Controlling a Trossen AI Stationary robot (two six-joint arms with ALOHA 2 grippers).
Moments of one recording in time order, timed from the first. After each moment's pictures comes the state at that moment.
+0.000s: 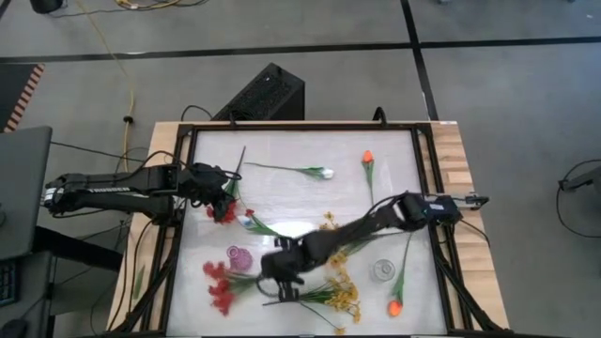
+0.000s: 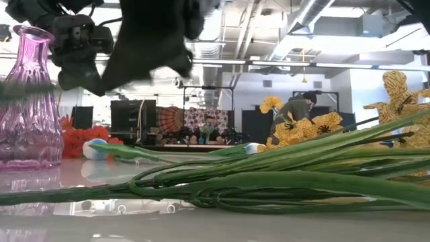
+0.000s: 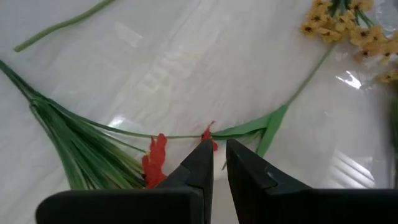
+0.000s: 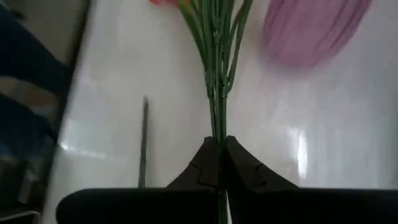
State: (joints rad) left arm 0.15 0.74 0.57 -0.64 0.00 -0.51; right arm 0.34 2.31 2.03 -0.66 -0.05 0.24
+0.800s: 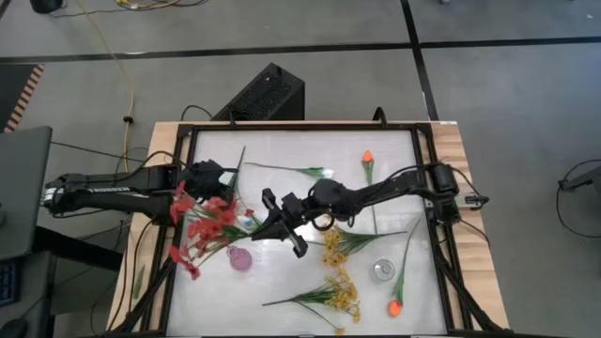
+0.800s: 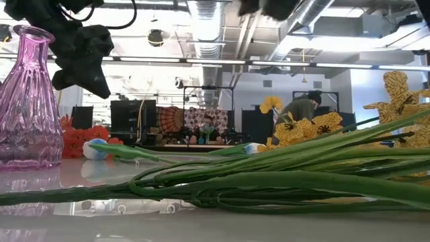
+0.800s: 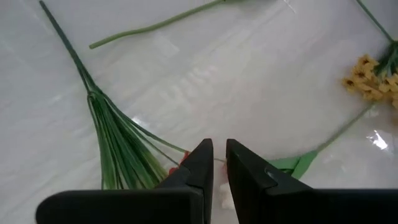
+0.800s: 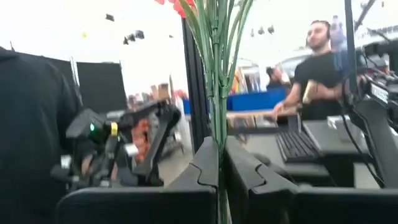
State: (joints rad) left arm 0.15 0.74 0.57 -0.64 -0.18 -0.70; right arm 0.12 2.02 1.42 0.98 -0.42 0.27
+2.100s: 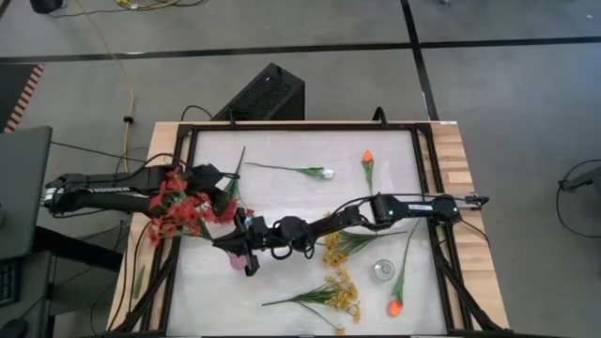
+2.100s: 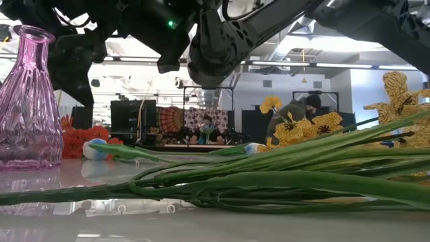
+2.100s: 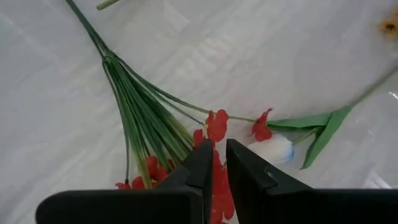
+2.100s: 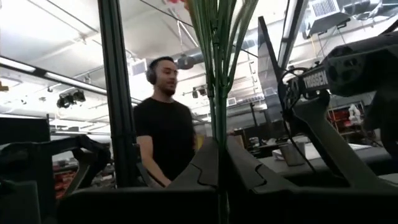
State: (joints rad) left arm 0.15 0.74 0.57 -0.77 -0.13 -0.63; right arm 0.20 2.64 2.01 1.23 -0.03 0.26
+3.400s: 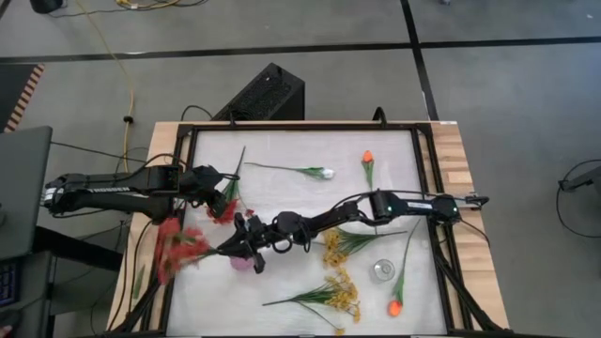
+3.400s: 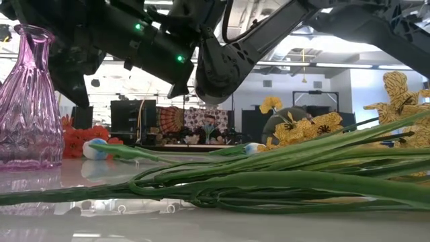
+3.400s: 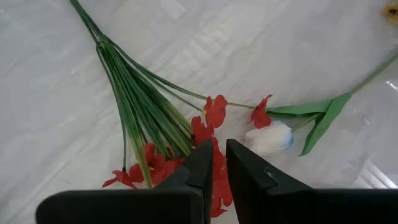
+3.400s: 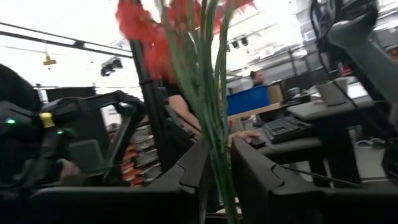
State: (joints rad) left arm 0.15 0.74 0.57 -0.80 -0.10 -0.63; right arm 0.15 2.64 1.93 1.17 -0.27 0.41
